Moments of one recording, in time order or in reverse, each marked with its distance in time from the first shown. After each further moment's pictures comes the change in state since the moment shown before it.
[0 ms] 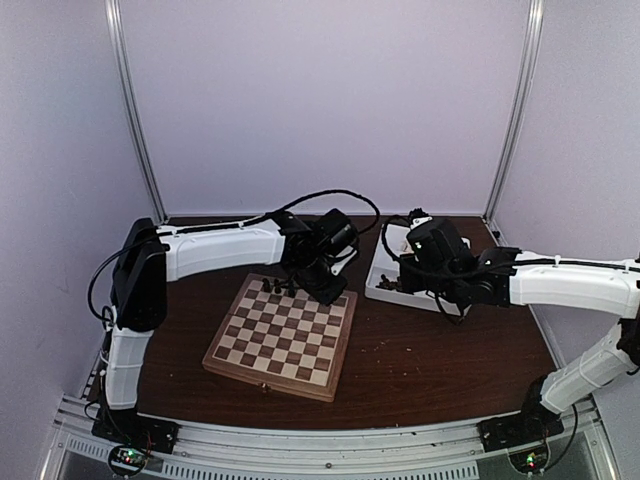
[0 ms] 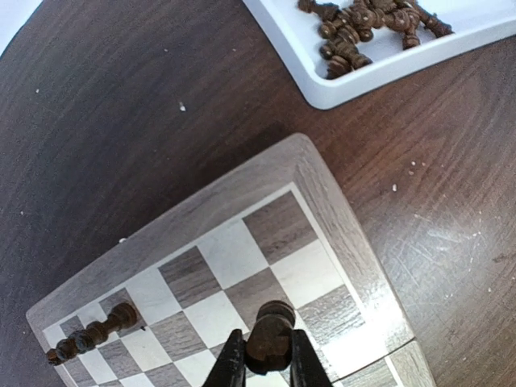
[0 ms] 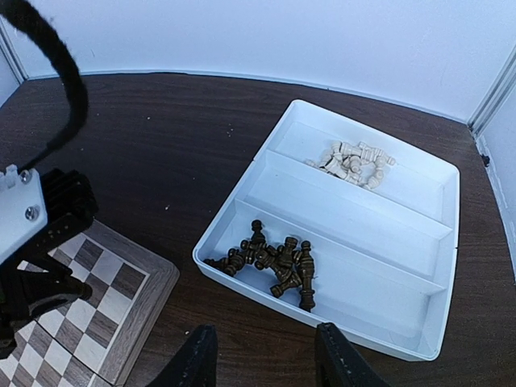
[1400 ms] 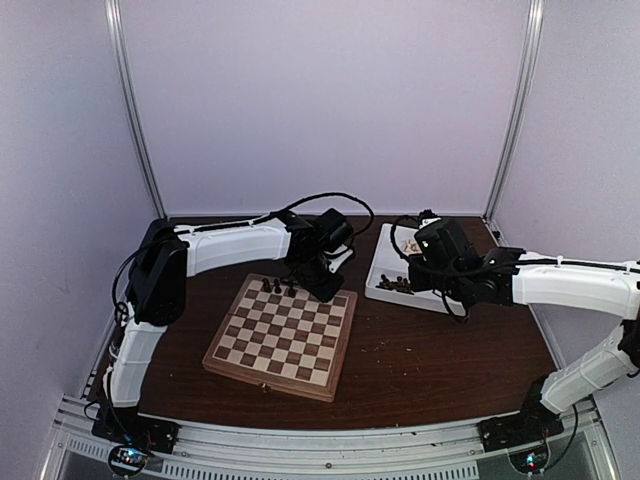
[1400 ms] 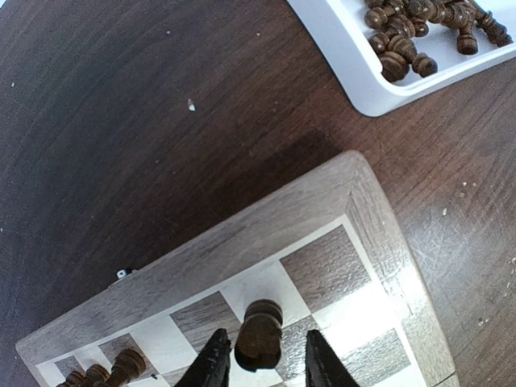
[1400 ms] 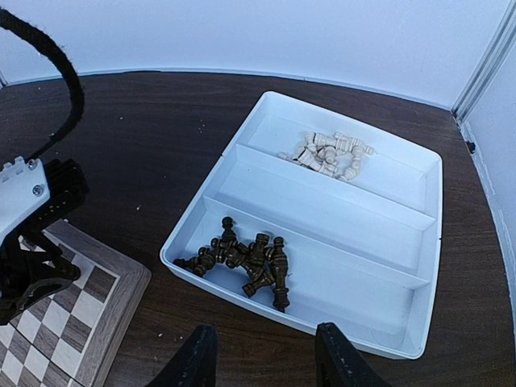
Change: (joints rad) left arm 0.071 0.119 0.105 -0.021 0.056 0.045; right arm -0.054 -0.017 -0.034 0.000 -0.003 0.003
